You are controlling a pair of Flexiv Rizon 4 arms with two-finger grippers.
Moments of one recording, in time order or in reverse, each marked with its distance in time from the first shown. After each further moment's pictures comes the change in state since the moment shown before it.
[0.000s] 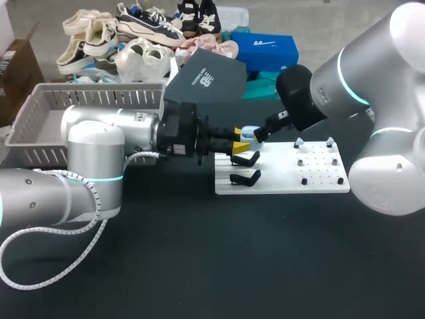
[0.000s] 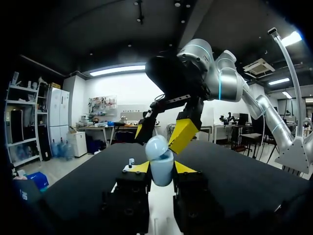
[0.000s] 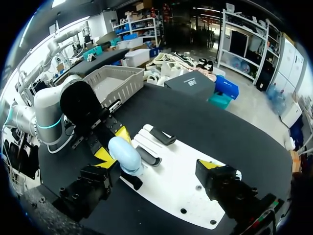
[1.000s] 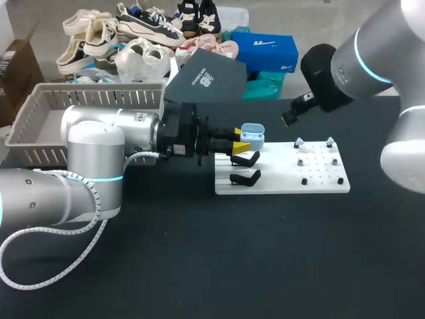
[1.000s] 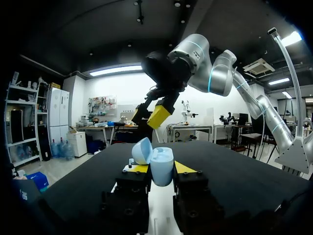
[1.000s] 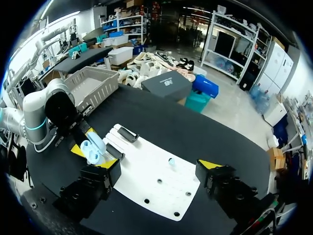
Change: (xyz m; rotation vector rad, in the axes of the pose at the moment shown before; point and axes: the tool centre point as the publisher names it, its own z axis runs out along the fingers) left arm 0.000 0.000 0.000 0.000 0.000 0.000; right arm -0.001 -0.066 -0.038 0.174 0.043 0.002
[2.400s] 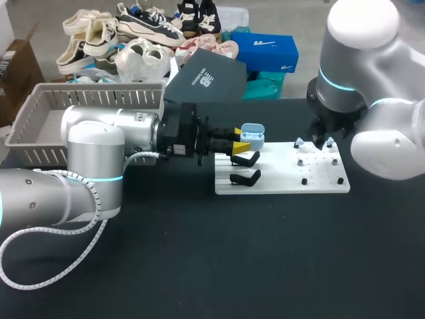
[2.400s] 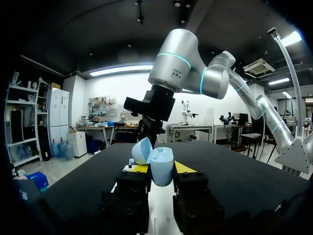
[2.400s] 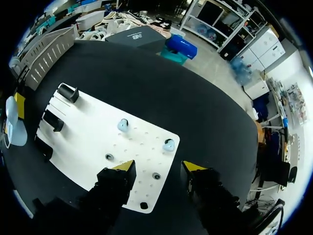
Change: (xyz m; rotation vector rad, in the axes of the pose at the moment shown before) left arm 0.000 0.000 0.000 0.000 0.000 0.000; right arm 0.071 -0.065 0.061 0.229 0.345 0.039
